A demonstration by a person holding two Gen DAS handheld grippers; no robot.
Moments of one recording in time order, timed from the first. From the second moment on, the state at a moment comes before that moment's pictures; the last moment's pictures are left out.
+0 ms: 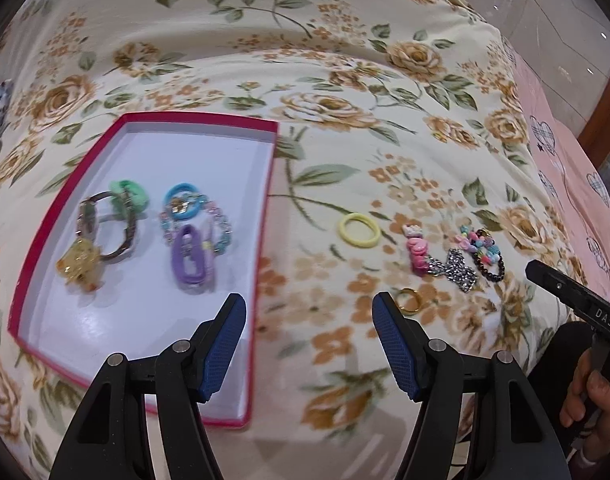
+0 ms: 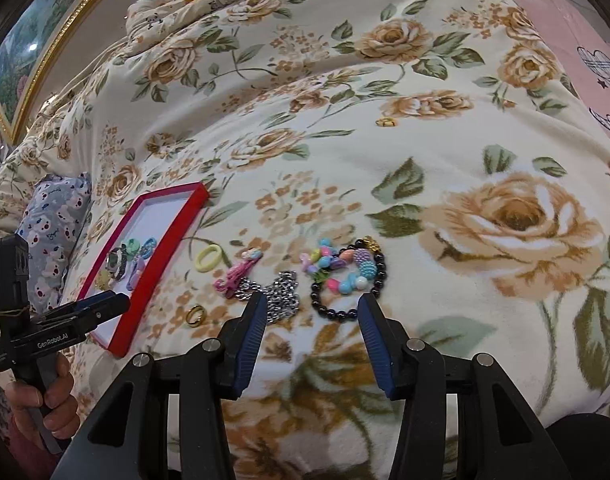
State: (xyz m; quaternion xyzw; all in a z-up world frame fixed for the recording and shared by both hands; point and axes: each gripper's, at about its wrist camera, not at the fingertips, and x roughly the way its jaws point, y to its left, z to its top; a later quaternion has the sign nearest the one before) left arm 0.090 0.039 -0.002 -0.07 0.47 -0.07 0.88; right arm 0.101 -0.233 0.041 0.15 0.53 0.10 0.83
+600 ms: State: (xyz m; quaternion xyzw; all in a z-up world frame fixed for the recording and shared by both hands) left arm 0.145 -0.010 -0.018 -0.05 0.48 -0.11 0.87; right arm 0.112 -0.246 0.020 0.13 0.56 0.07 0.81
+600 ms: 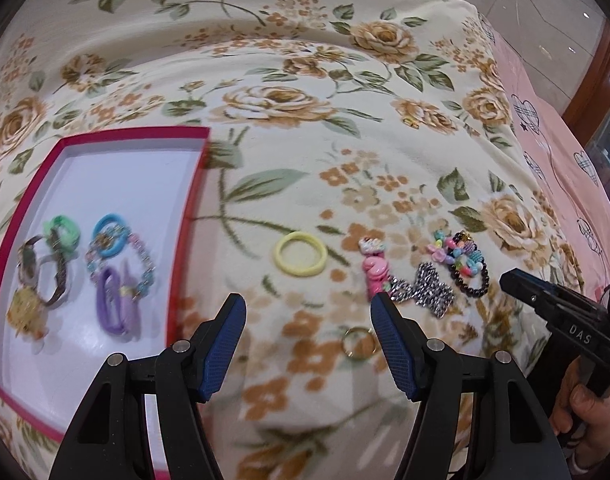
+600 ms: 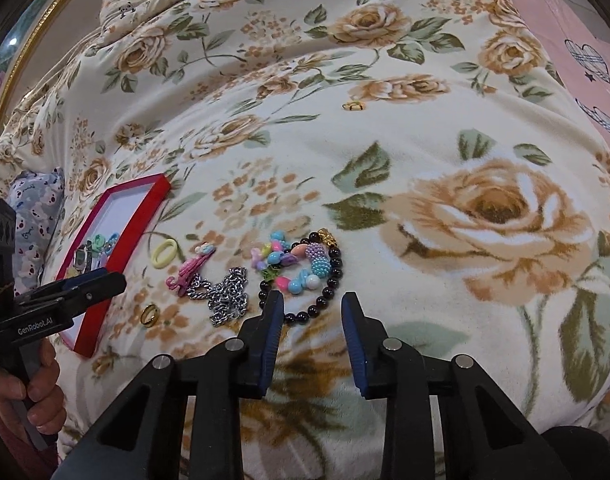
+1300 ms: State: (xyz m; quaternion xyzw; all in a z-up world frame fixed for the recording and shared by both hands) left arm 0.206 -0.062 -0.067 -0.03 0.51 -0.15 0.84; right arm 0.143 -0.235 -0.015 0.11 0.58 0.07 0.81
